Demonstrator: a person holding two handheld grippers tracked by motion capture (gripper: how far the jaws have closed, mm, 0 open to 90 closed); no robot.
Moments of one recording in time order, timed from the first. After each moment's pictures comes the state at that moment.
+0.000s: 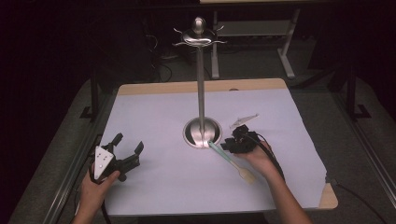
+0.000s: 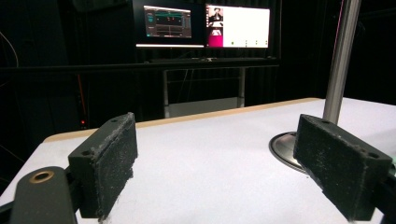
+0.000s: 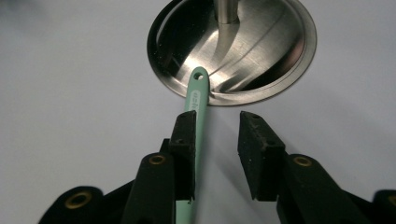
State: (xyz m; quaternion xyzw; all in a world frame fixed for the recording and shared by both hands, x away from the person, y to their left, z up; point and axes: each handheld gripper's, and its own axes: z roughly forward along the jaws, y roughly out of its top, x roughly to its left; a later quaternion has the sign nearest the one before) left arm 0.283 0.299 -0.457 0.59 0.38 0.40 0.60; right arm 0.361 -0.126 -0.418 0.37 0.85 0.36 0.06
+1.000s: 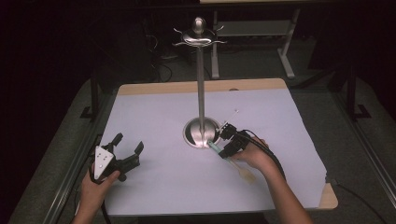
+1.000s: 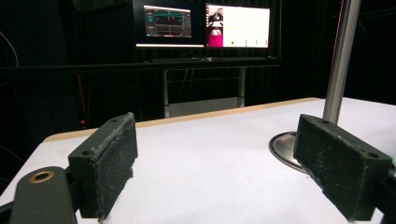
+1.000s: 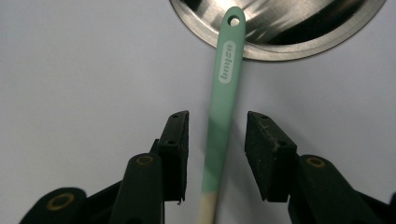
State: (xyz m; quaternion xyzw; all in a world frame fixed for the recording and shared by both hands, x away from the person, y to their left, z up) left arm 0.283 0.299 -0.457 0.59 0.38 0.40 0.60; right arm 0.370 -0.093 -0.410 0.35 0.91 0.20 0.01
